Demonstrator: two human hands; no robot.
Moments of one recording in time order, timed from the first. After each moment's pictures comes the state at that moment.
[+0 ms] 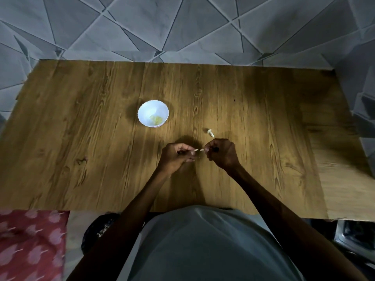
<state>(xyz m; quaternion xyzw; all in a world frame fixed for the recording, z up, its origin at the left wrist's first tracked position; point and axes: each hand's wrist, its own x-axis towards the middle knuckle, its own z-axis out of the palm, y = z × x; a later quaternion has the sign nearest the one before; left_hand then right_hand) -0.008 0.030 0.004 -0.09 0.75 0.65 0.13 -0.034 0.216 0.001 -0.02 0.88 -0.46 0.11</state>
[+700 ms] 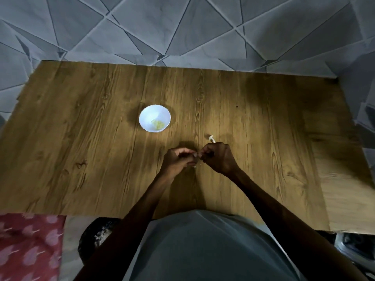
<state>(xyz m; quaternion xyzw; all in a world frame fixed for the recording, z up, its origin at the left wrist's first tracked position) -0.019 0.035 -0.001 -0.16 0.69 0.69 0.16 -0.055 0.209 -0.001 -0.15 0.90 -0.41 0.10</state>
